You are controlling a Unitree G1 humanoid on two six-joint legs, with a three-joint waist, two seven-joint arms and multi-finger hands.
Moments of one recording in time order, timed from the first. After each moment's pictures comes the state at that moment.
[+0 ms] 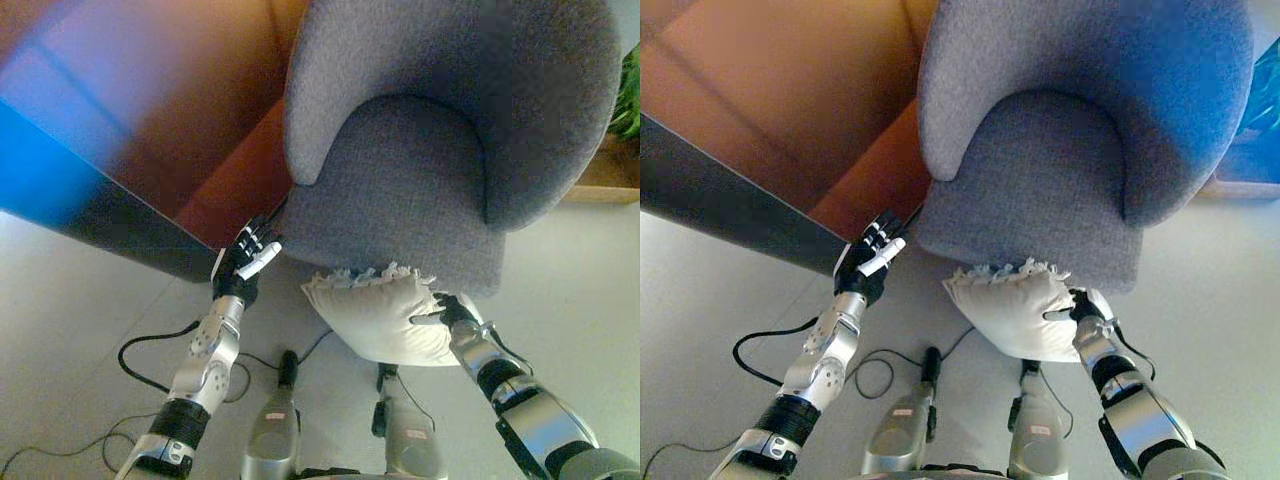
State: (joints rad) left arm -0.25 0.33 -0.21 0.35 -0.72 -0.20 0.04; right arm -0.58 -0.38 0.42 1.11 0.03 0.21 -0.23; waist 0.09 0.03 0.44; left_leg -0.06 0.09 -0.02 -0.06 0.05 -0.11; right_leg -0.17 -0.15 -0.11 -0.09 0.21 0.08
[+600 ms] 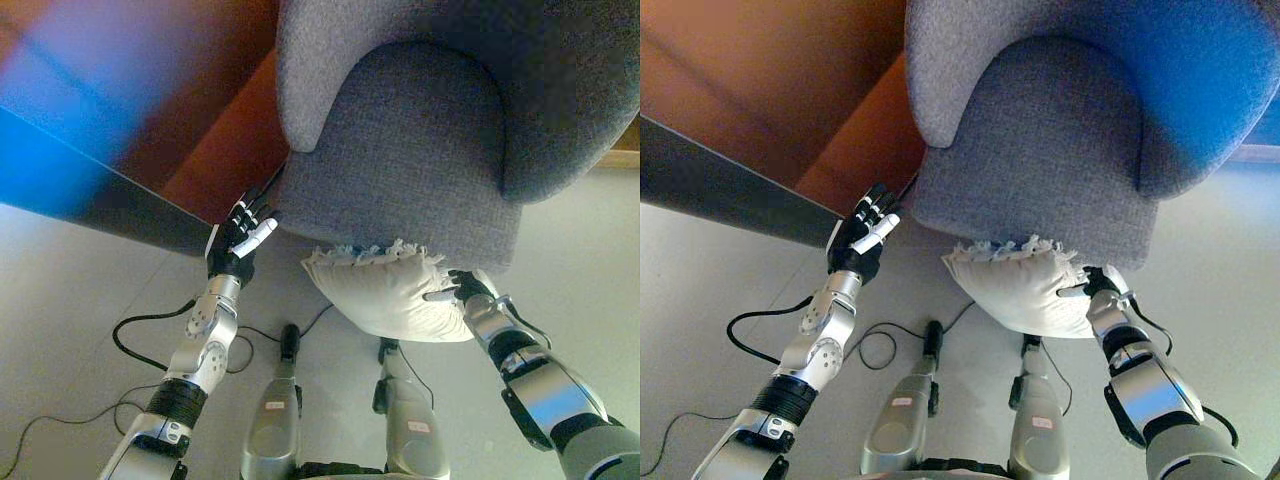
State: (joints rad) left arm -0.33 0.36 -0.22 0.35 -0.76 -0.24 0.06; right arm -0.72 -0.43 0.42 1.20 0.04 0.22 -0.18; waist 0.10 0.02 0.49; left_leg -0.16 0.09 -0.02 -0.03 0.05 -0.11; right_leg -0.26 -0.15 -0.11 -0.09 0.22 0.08
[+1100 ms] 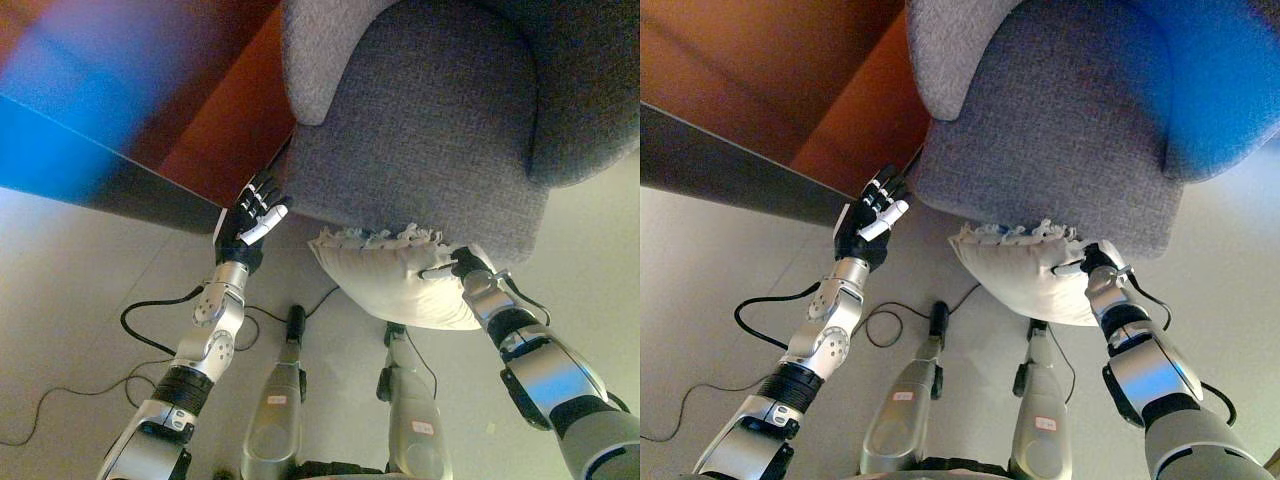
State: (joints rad) left arm -0.39 0.36 -0.26 0.35 -0.76 -0.28 0.06; right arm -0.82 -0.45 0.44 1.21 0.02 0.21 -0.14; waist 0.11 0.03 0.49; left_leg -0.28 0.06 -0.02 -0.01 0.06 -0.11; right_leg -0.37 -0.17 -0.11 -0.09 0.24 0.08
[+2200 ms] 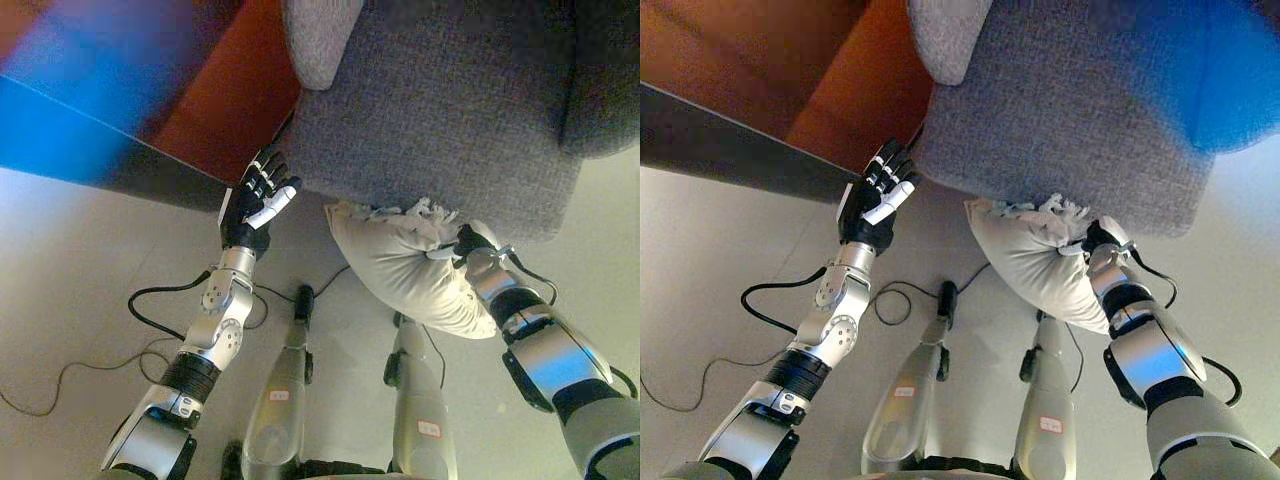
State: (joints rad) left arm -0.45 0.36 -0.30 0.34 -0.77 -0.34 0.09; right arm -0.88 -0.47 0.47 1.22 -0.01 0.21 -0.13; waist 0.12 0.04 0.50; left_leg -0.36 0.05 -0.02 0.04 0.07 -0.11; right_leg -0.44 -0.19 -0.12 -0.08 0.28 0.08
